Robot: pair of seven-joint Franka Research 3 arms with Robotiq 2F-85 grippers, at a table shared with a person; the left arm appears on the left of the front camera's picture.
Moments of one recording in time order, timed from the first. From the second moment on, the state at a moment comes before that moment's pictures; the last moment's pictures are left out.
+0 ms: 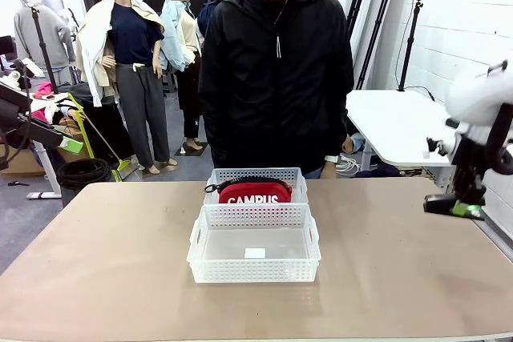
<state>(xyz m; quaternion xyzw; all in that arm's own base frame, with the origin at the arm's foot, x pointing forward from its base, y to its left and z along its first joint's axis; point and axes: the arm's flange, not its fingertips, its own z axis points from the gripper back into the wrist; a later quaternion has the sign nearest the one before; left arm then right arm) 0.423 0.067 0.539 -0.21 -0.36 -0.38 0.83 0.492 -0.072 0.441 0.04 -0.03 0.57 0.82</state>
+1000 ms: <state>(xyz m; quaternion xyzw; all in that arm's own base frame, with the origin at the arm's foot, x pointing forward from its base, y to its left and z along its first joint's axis) 0.423 0.067 0.539 -0.21 -0.36 -0.38 0.83 0.483 -0.086 0.535 0.04 -0.07 0.45 0.89</state>
